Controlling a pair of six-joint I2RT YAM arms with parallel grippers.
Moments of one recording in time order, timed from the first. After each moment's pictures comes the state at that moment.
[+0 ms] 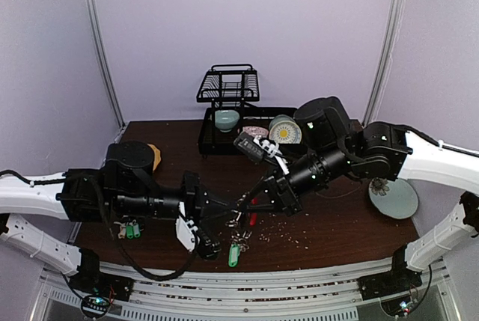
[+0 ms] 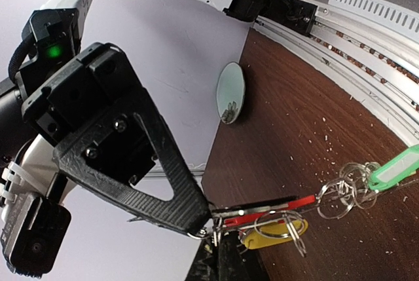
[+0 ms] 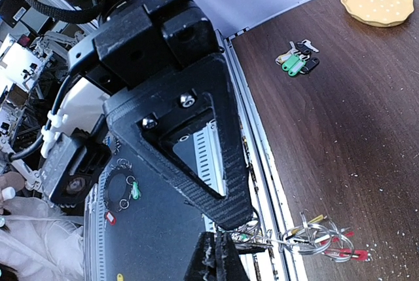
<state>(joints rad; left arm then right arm) -1.32 1.11 0.93 -0.13 0.05 1.38 1.15 1.37 1.34 -0.56 -0.50 0.27</state>
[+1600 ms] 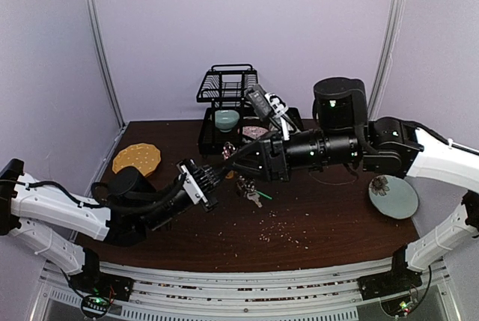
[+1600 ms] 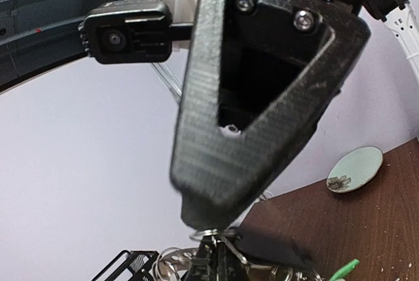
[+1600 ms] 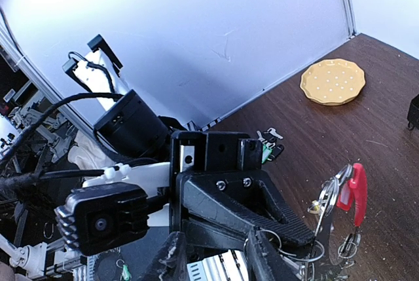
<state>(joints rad) -1.26 1.31 0.63 1.02 -0.20 0.74 1.17 1.35 1.39 -0.33 -0.24 0.41</state>
